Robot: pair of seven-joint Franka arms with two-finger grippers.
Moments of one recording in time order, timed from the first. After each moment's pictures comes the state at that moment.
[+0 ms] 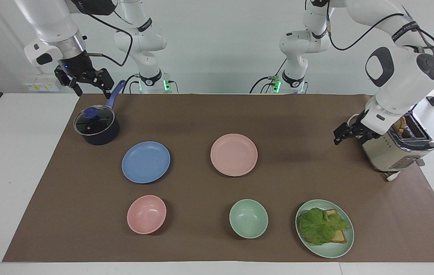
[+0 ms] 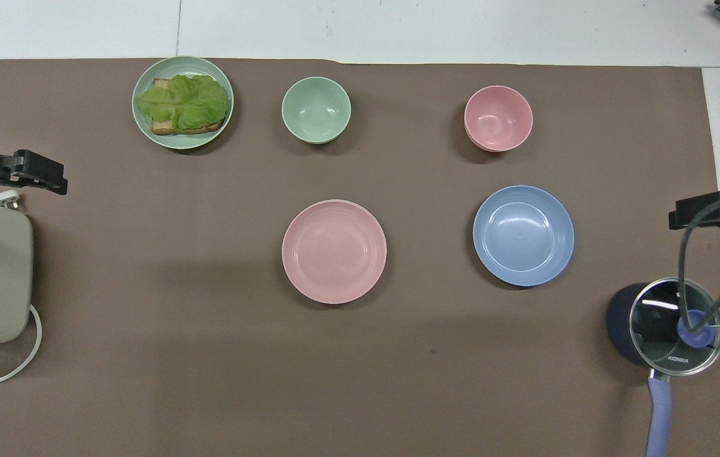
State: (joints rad) left arm 0.05 0.11 -0.07 -1.53 -0.01 1.61 0.00; right arm 0.04 -0.07 -0.08 -1.62 -0.01 1.57 0.03
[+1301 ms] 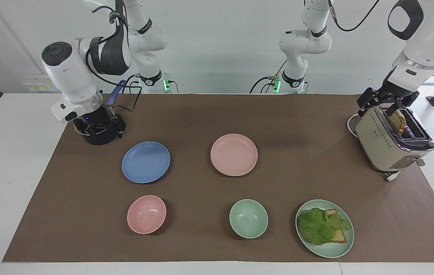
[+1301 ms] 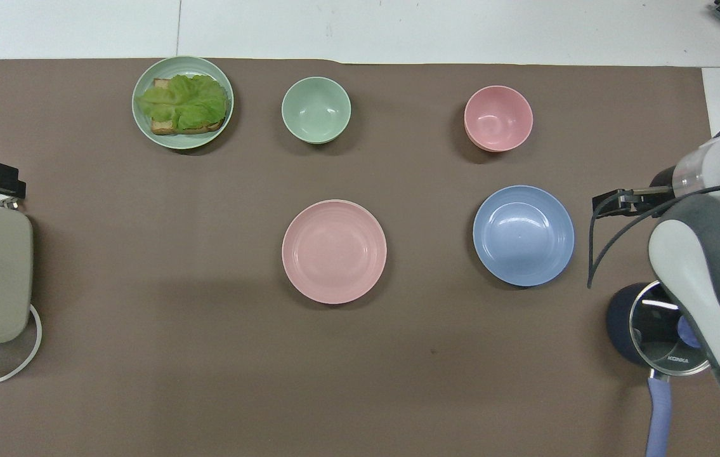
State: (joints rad) left arm -0.11 0.05 0.13 -1.52 -0.01 1.60 0.06; right arm 0.04 0.09 -0.08 -1.89 -0.01 1.99 -0.03
